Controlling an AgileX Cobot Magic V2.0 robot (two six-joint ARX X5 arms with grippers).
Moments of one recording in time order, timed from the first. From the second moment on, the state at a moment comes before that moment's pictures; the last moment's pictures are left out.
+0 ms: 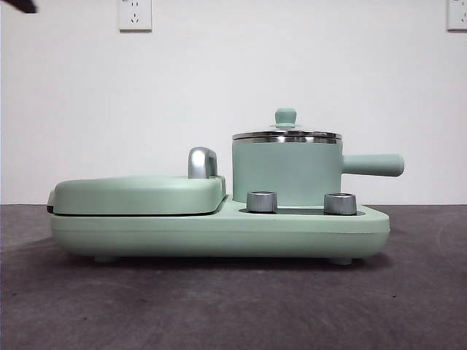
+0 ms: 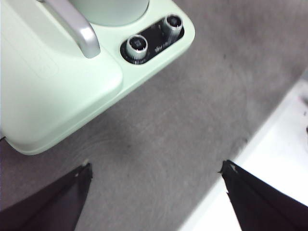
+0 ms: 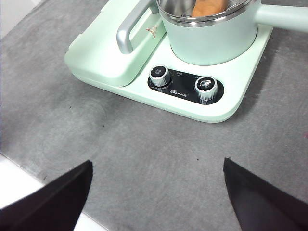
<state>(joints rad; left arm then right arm) -0.58 0.85 1.08 -0.98 0.29 -0.01 0.63 0.46 0.83 -0.92 -0.08 0.35</state>
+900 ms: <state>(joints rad) -0.58 0.51 0.89 -0.91 0.29 -0.13 0.63 0.46 0.83 -0.92 -0.08 0.34</state>
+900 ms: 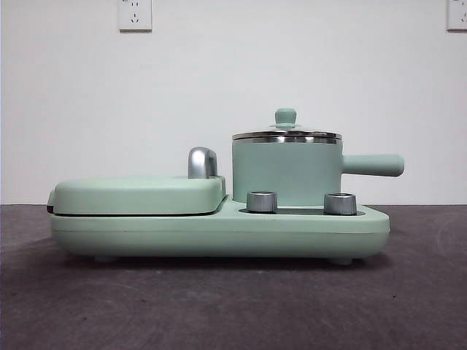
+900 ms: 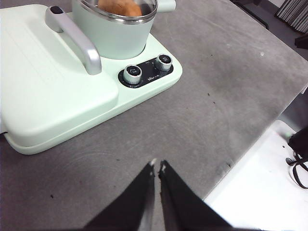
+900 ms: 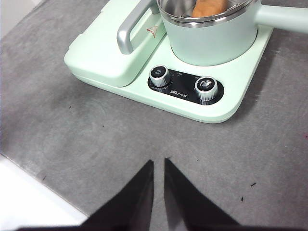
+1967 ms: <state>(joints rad) -0.11 0.01 0.03 -0.18 0.06 -0.15 0.63 0.46 0.83 -0.90 -0.07 0.34</state>
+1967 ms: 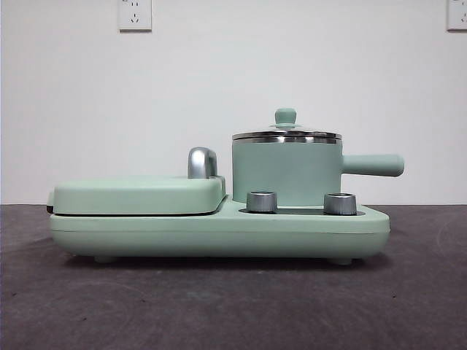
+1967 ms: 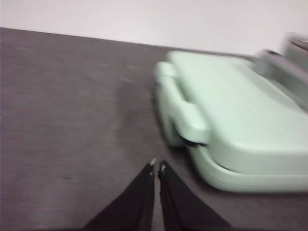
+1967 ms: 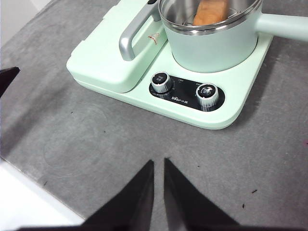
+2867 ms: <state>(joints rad) -0.08 0.00 0.03 -0.18 -0.04 -0.15 0.63 0.46 0.83 -0.90 -0.07 0.34</state>
